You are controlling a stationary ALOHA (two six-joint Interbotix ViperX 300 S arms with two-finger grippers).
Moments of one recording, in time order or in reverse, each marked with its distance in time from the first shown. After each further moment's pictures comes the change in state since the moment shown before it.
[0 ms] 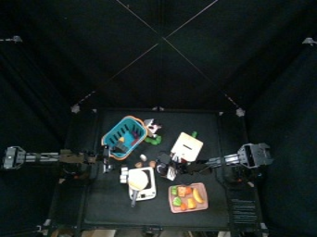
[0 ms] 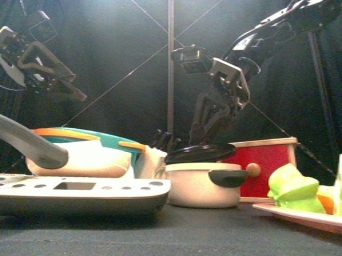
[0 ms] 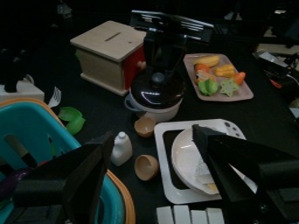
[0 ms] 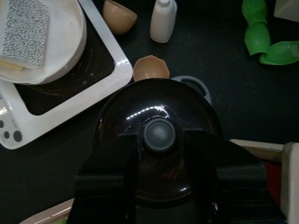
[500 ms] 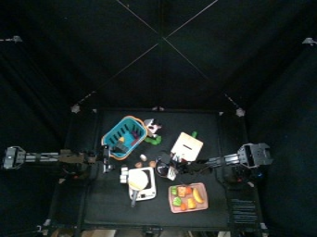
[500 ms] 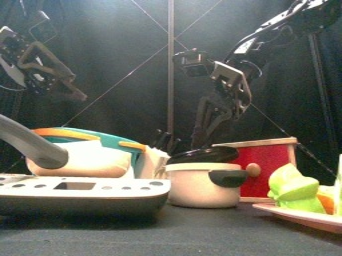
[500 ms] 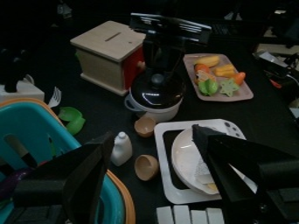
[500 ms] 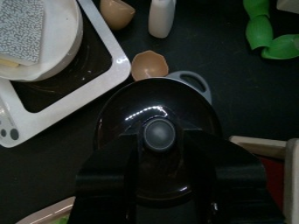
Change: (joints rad) left arm 0.000 -0.002 0.000 -0.002 0.000 -0.002; right arm -0.009 0.005 0.014 0.011 -0.020 0.000
